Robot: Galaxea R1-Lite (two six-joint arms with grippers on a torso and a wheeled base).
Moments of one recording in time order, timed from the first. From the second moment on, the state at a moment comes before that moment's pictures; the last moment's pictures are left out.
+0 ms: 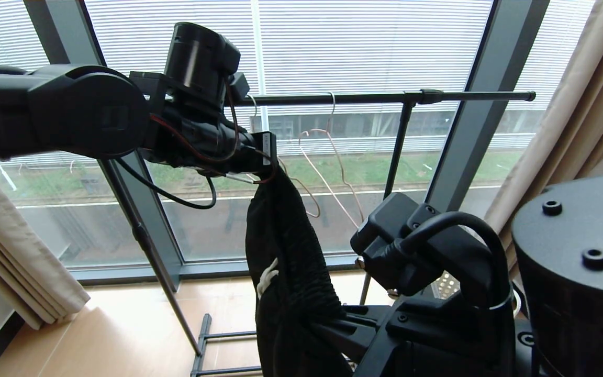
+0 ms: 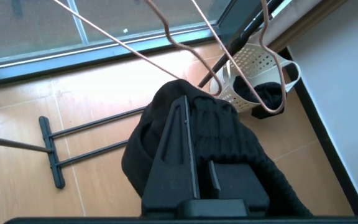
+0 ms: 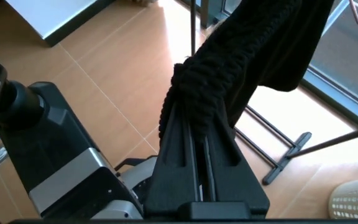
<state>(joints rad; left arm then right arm) -0.55 1.91 -1.73 0.37 0.11 -0.28 1.18 1.55 -1.02 0.01 -0.28 0.23</state>
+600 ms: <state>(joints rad) -0.54 1.72 -1.66 0.61 0.11 -0.23 0.75 1.55 -1.08 0.06 -0.35 0.11</state>
